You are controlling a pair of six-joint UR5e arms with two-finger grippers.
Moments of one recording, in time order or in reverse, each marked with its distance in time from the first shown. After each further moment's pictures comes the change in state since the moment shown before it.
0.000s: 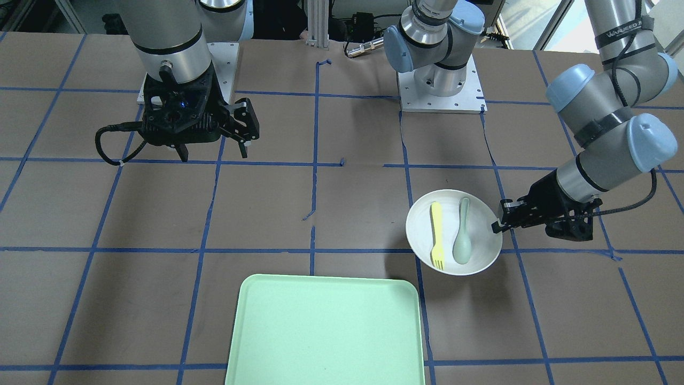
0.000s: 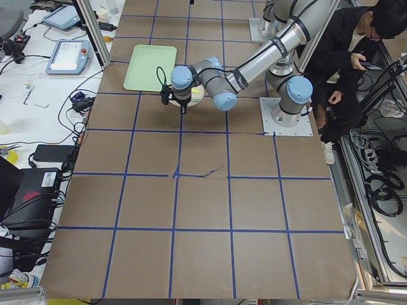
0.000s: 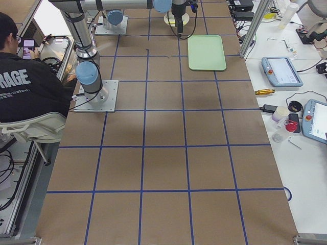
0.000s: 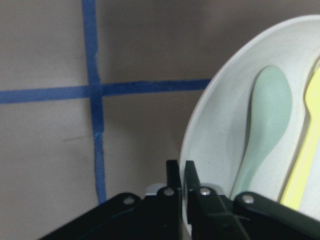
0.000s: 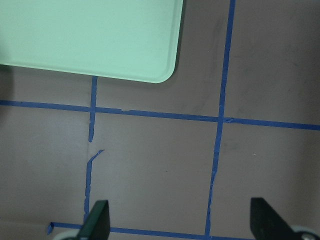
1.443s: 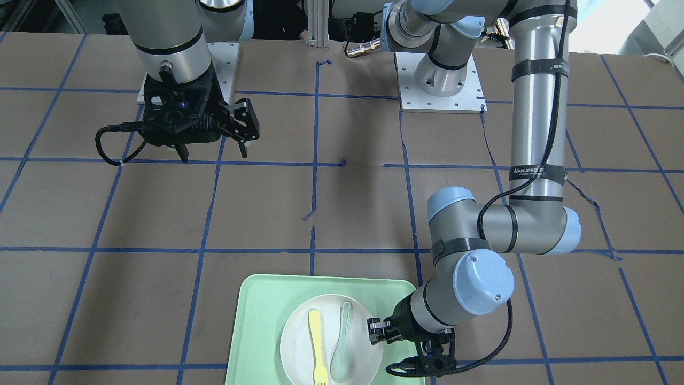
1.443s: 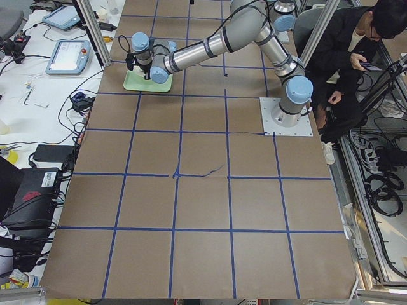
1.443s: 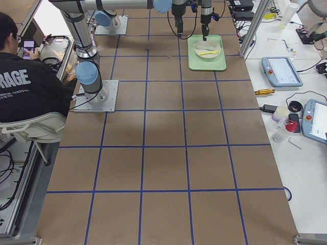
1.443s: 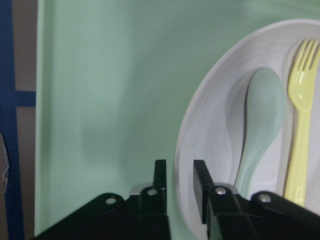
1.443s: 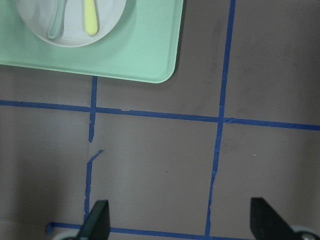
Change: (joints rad) left arm -0.428 -0.475 0.500 0.207 0.070 -0.511; right arm 0.000 0.000 0.000 -0.002 0.000 -0.001
